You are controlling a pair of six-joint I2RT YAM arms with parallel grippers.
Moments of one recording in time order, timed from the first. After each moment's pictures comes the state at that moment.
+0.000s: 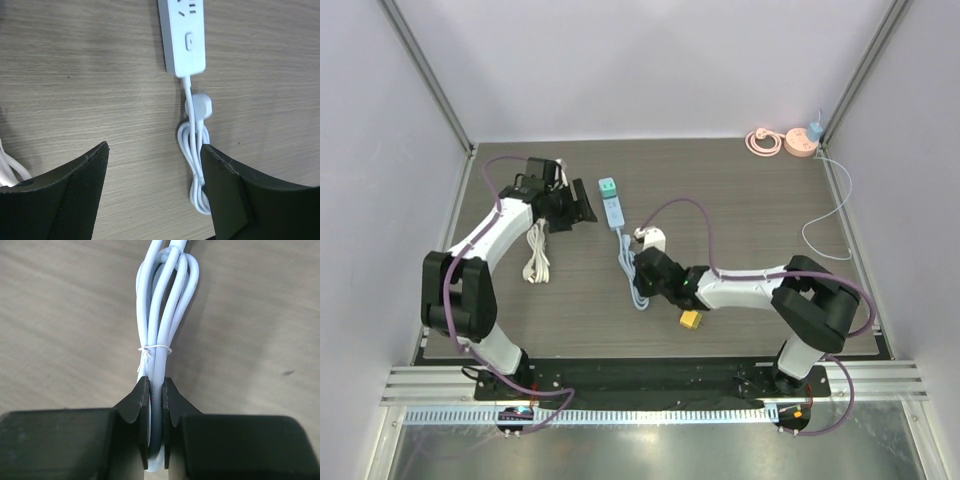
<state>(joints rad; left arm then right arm) -0.21 1.61 1.24 -0.54 0.23 -0.48 0.97 1.66 0.87 0.05 0.27 0.55</state>
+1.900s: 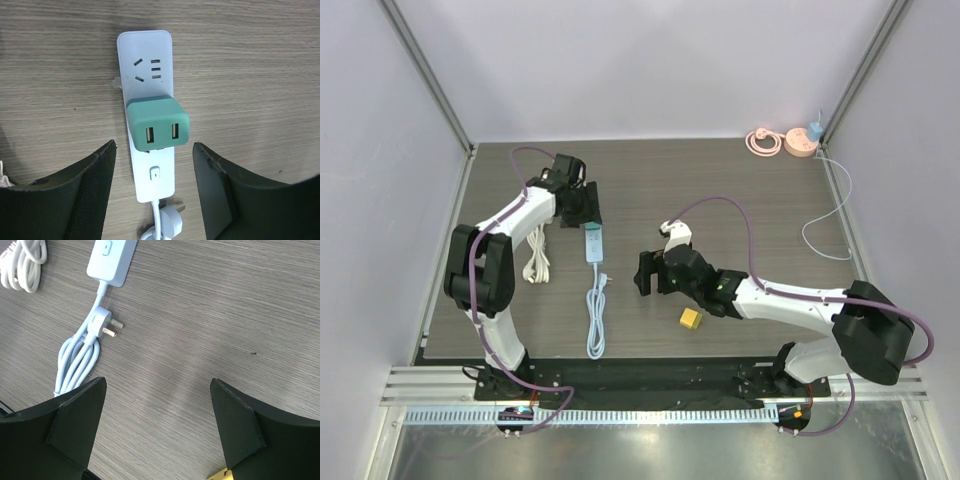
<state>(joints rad) -0.29 1.83 1.37 -0.55 0.07 -0.41 0.96 1.36 0.71 0.05 0.26 0.56</state>
